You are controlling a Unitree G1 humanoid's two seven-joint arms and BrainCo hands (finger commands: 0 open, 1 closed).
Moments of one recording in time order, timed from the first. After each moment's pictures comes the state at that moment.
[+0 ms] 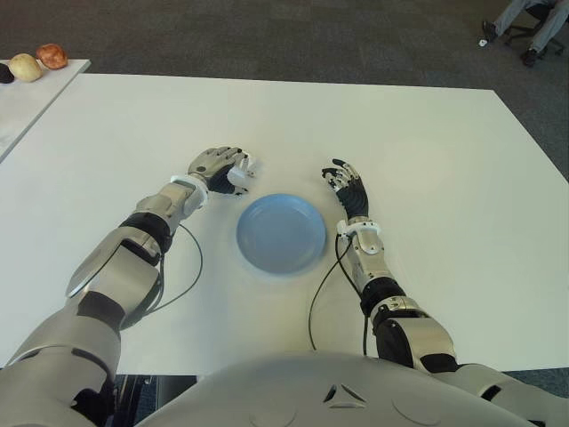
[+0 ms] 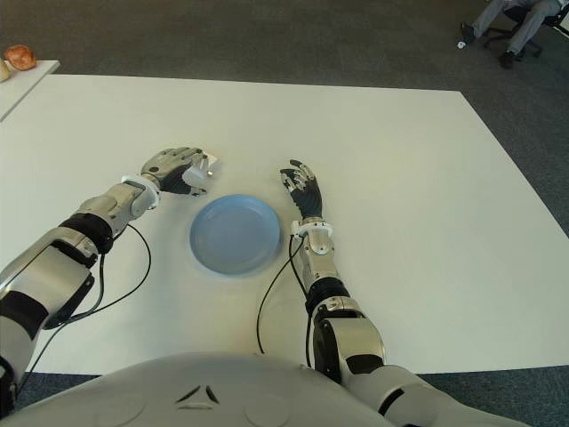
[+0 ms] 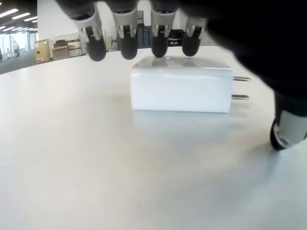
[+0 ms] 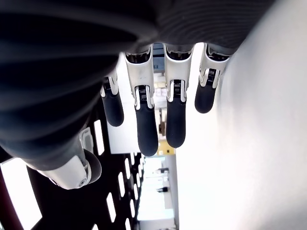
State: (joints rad) left arm -0.69 0.44 -0.61 1.14 0.85 -0.35 0.26; right arm -0.37 0.06 -0.09 0.97 0.01 -0.56 0.01
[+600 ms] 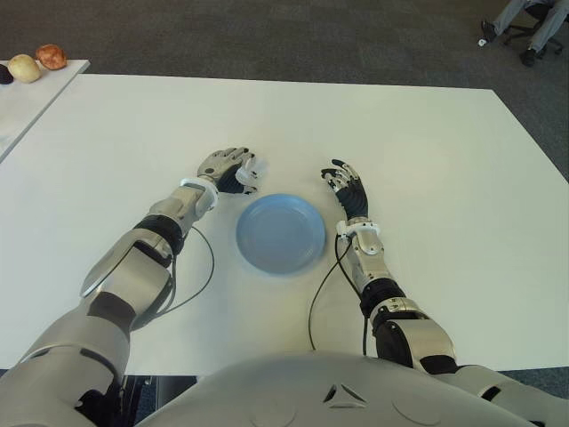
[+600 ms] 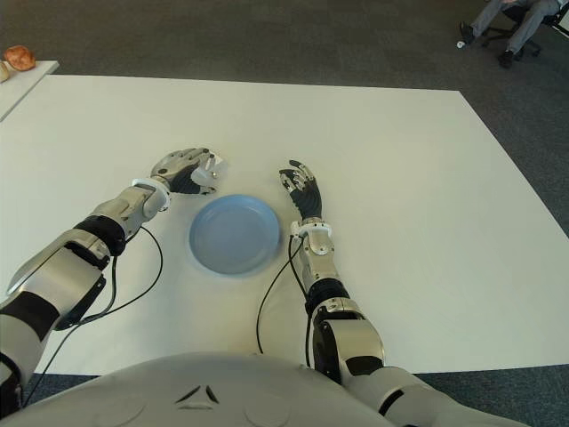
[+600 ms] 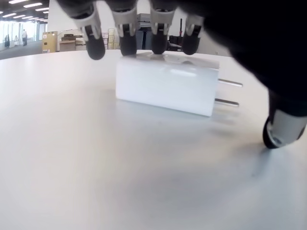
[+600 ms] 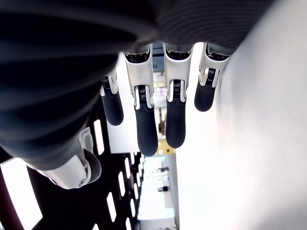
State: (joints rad) left arm -0.69 0.38 -0.60 1.16 0.79 -0.30 0.26; right arm -0.36 0.06 -0.09 0.95 0.01 -0.55 0.01
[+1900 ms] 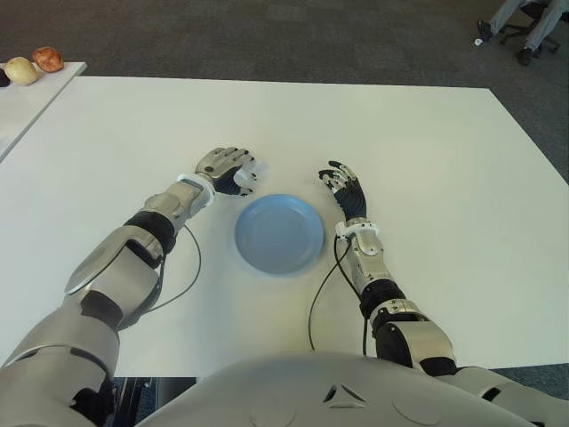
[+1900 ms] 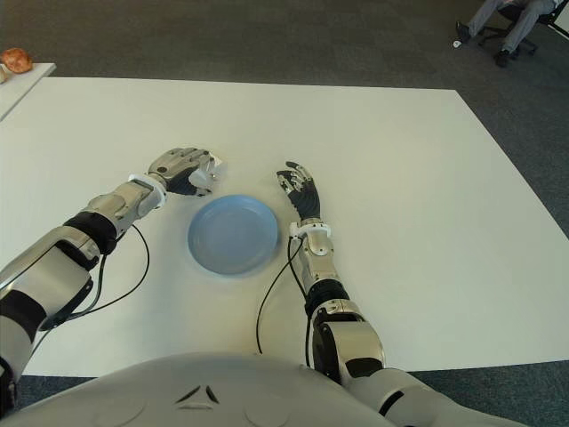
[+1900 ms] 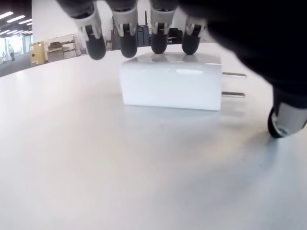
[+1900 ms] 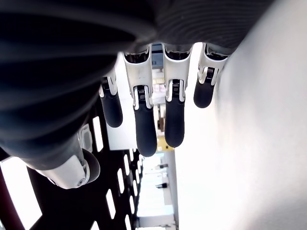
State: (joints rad) left arm -0.69 0.47 -0.76 1.06 0.87 -0.26 0.24; right arm -0.35 0.05 -0.09 0.93 0.01 -0.53 0.03
